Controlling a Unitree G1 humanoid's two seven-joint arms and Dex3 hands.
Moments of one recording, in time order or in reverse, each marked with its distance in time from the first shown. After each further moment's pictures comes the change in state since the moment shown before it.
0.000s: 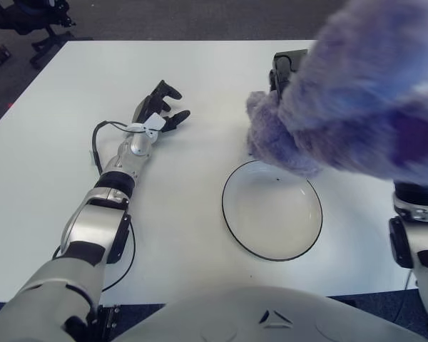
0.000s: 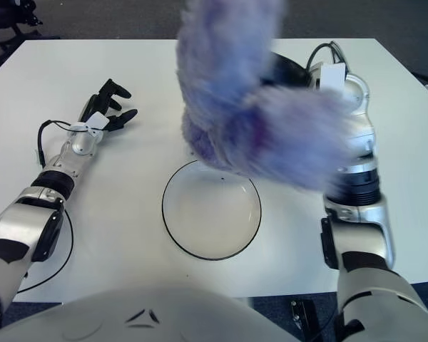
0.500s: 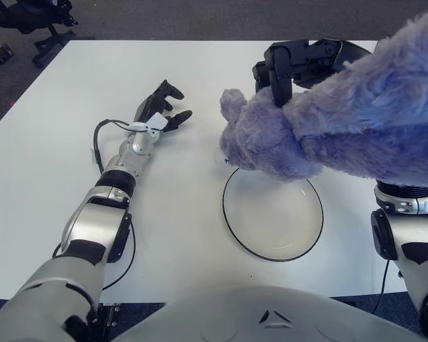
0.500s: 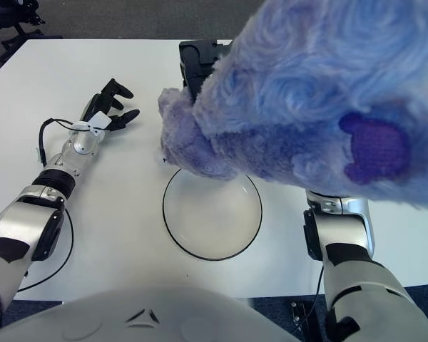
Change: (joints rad) left arm -0.006 0.003 -0.015 0.001 0.006 0.006 0.001; right arm -0.008 0.003 0.000 0.000 0.001 -0.001 0.007
